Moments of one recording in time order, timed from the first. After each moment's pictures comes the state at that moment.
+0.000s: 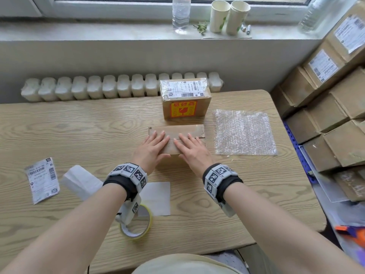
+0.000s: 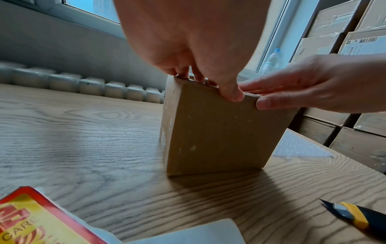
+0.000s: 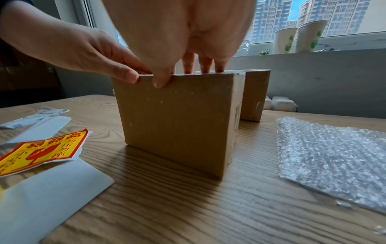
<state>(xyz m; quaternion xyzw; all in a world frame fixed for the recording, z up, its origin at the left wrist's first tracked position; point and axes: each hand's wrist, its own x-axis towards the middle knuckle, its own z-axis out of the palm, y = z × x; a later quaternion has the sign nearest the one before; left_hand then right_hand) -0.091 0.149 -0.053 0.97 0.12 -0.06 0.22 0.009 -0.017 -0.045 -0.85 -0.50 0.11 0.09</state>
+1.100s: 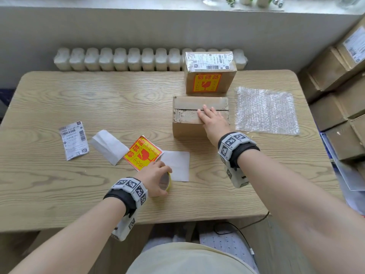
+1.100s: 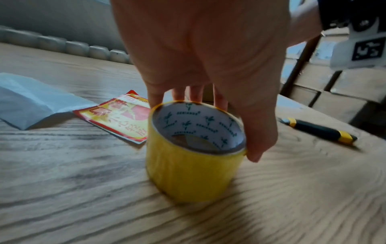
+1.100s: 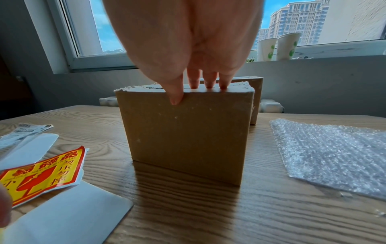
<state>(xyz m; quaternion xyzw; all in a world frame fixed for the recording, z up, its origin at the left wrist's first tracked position) -0.243 0.115 -0.092 0.93 0.11 -0.26 0.24 -0.005 -0.006 -0.051 -0.89 -0.42 0.15 0.04</state>
